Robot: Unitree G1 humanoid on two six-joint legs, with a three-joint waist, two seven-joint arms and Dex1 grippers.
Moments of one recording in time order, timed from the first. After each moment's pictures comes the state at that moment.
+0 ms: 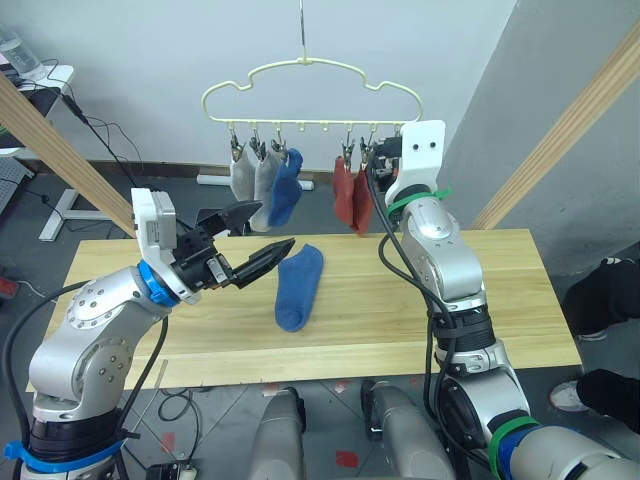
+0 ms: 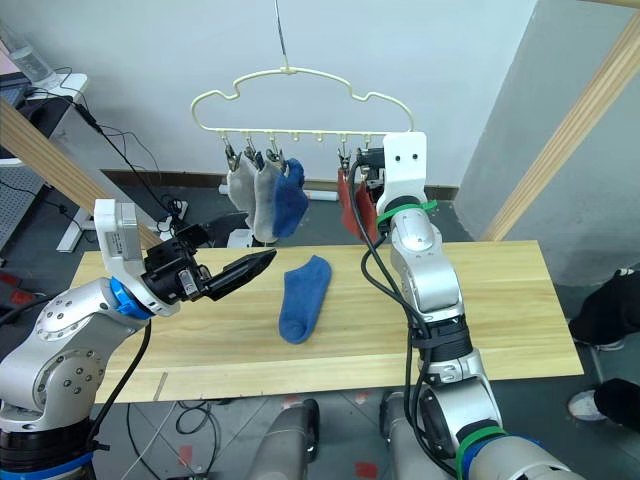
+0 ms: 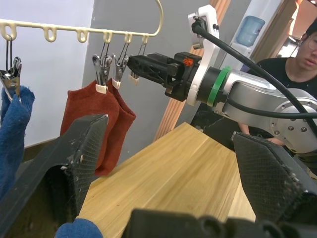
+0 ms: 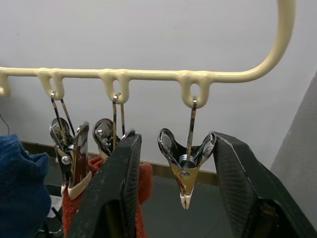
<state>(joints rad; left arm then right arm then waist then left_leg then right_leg) -0.19 0.64 0.27 -0.44 -0.79 0.48 -0.78 -0.78 0.05 0.03 0.04 -0.02 0.46 -0.09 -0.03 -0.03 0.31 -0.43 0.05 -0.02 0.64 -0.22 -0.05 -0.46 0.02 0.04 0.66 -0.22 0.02</state>
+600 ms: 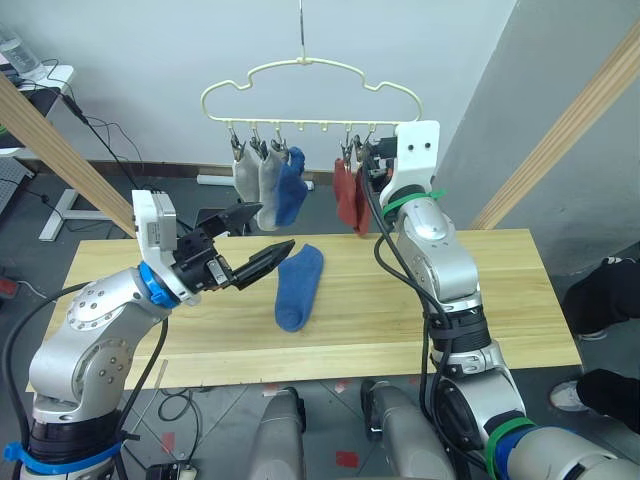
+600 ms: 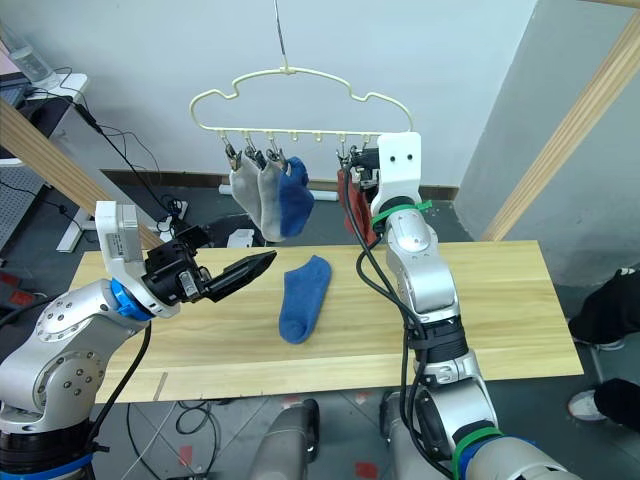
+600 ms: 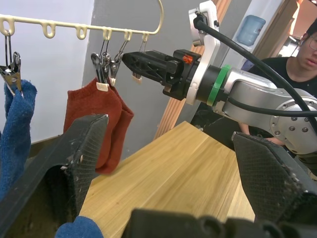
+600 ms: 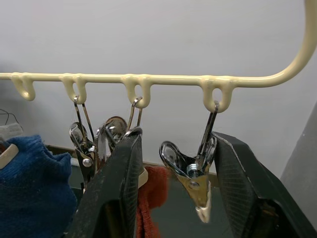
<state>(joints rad) -0.18 0.64 0.27 -0.44 -0.79 0.48 -0.78 -0.78 0.08 0.03 0.04 -0.02 0.45 -0.05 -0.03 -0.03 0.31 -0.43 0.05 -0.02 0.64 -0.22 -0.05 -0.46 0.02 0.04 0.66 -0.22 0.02</state>
